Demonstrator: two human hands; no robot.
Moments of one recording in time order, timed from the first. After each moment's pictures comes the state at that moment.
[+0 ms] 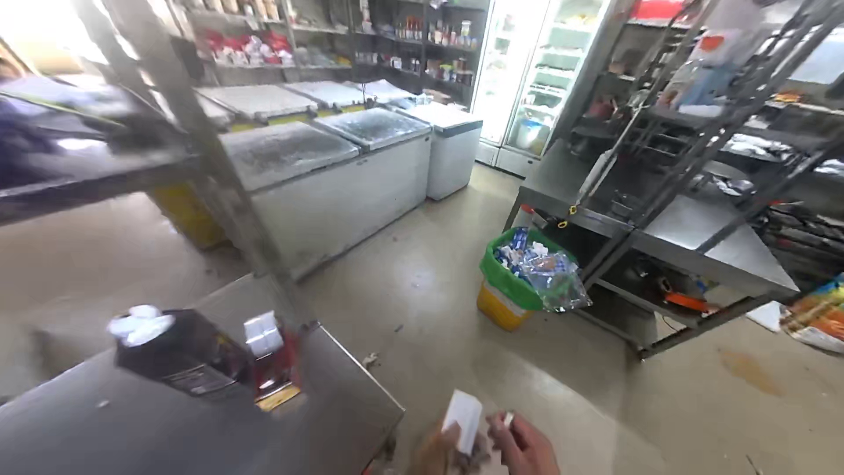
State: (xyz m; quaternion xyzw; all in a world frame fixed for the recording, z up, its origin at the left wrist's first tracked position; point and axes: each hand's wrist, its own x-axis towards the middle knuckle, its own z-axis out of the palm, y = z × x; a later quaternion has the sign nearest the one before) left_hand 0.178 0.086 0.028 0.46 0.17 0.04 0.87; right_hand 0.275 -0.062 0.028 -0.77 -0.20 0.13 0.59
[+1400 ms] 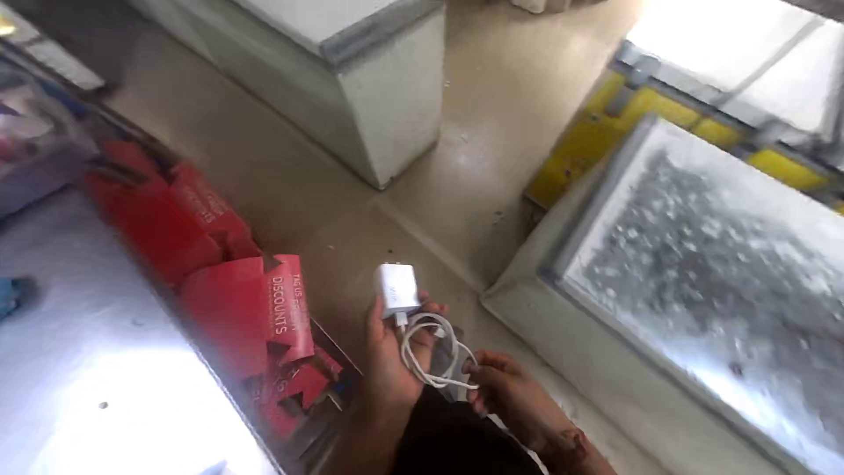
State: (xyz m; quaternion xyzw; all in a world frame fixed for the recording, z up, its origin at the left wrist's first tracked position) left_hand 0.350 1.031 0.004 -0.13 0.36 0.83 0.41; right_hand 0.523 1.105 -0.030 -0.38 -0.40 0.83 -0.01
